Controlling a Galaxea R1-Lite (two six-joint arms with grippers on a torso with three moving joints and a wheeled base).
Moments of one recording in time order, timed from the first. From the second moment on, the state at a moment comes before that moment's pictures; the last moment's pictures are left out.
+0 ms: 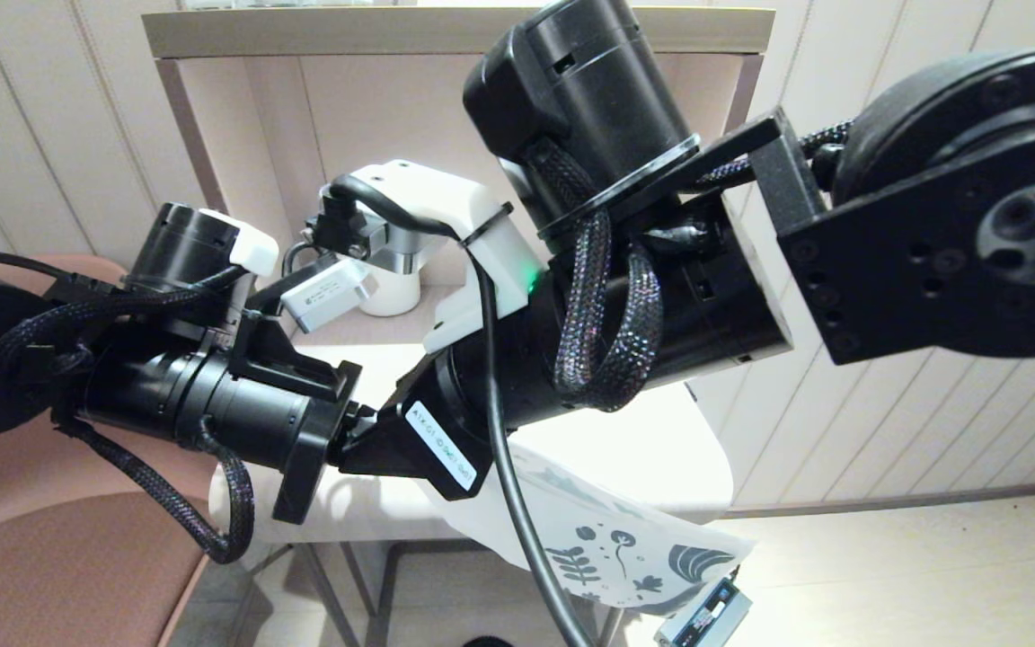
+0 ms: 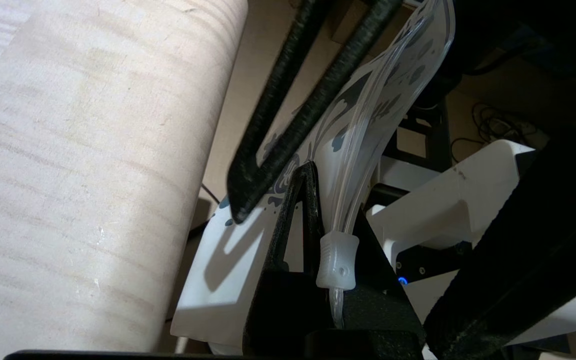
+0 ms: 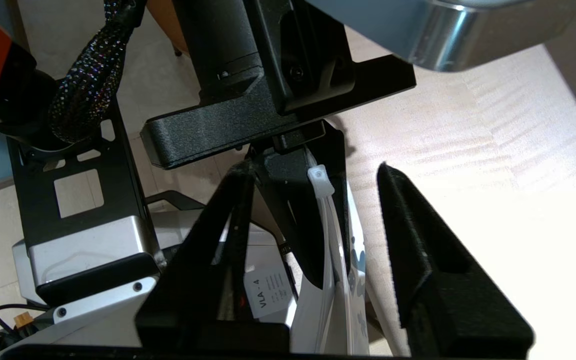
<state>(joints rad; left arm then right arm) -0.46 1.63 -1.13 0.24 -0.97 0.38 0.99 1.91 -1.95 0.56 0.15 -0.16</state>
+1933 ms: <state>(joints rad) -0.46 1.62 -1.13 0.24 -0.98 0.39 0.98 1.91 -1.94 0.55 0.16 -0.17</state>
